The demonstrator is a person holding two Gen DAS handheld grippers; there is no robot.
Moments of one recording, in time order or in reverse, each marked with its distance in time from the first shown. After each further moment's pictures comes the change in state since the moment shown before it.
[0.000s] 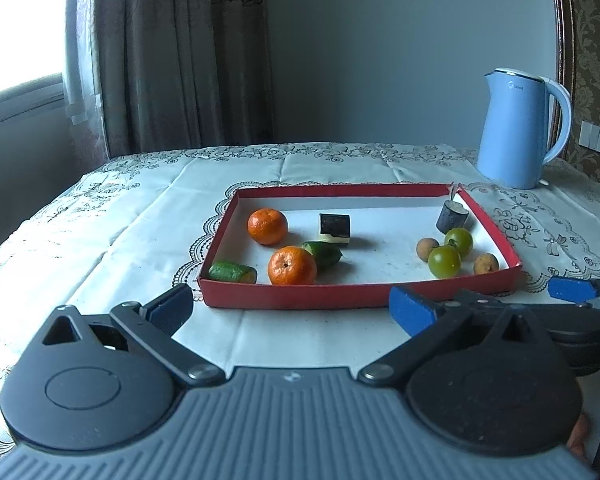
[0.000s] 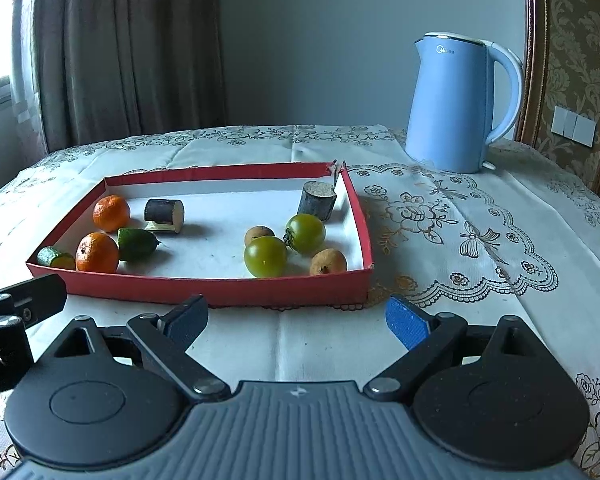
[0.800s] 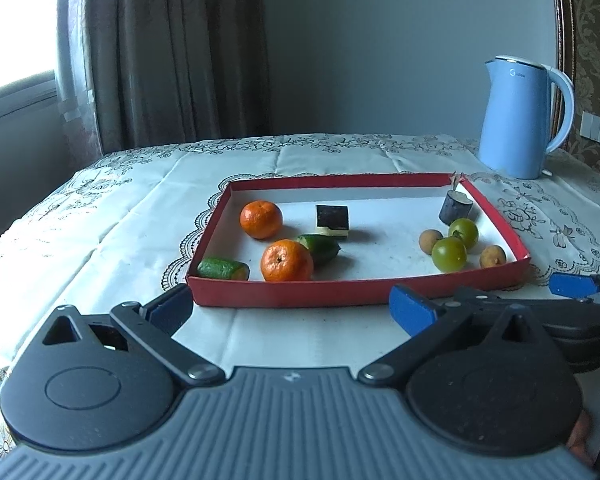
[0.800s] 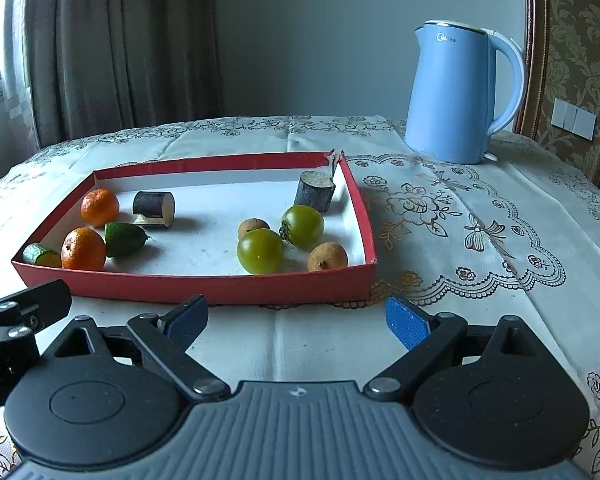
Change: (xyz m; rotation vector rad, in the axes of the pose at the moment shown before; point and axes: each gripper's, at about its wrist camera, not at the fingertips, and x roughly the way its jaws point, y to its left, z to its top) left arm 0.019 -0.004 -0.004 0.015 0.014 0.000; right arm 0.015 0.000 -0.001 0.005 0.021 -0.011
